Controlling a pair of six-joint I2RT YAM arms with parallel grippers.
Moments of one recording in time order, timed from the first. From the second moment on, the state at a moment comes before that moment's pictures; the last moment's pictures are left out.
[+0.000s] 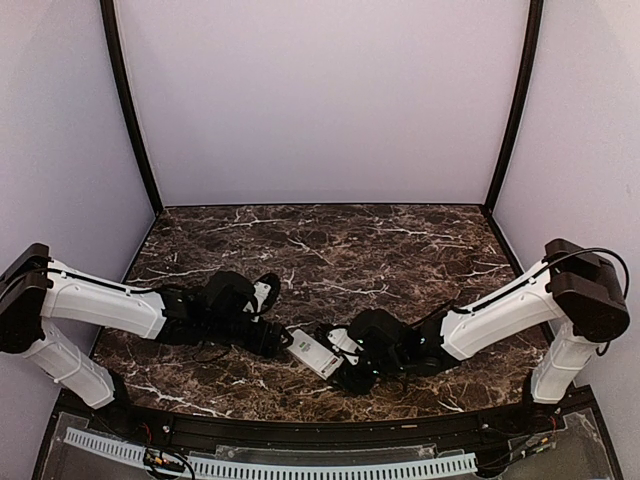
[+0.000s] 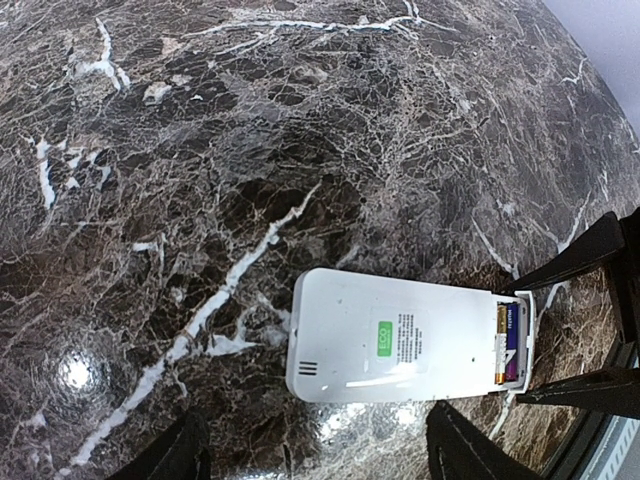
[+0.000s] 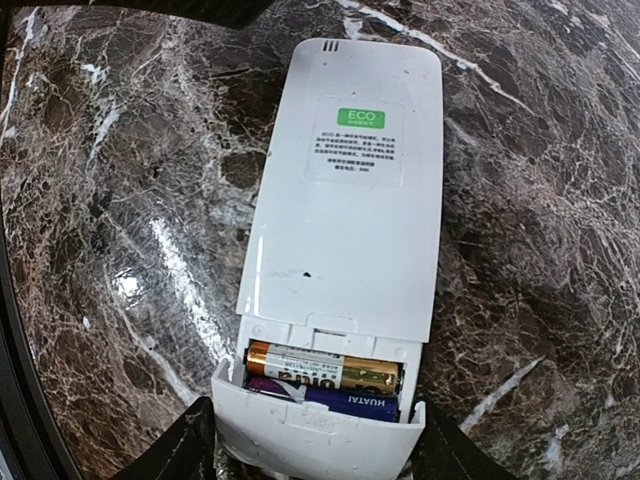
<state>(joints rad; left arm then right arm) -0.95 1.45 0.65 -0.02 -0.02 -0.46 1.22 1.71 0.76 0.07 0.03 0.17</state>
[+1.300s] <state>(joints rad) -0.94 1.51 0.65 -0.03 -0.03 -0.47 1.15 1.49 0.87 -0.17 0.08 0.63</state>
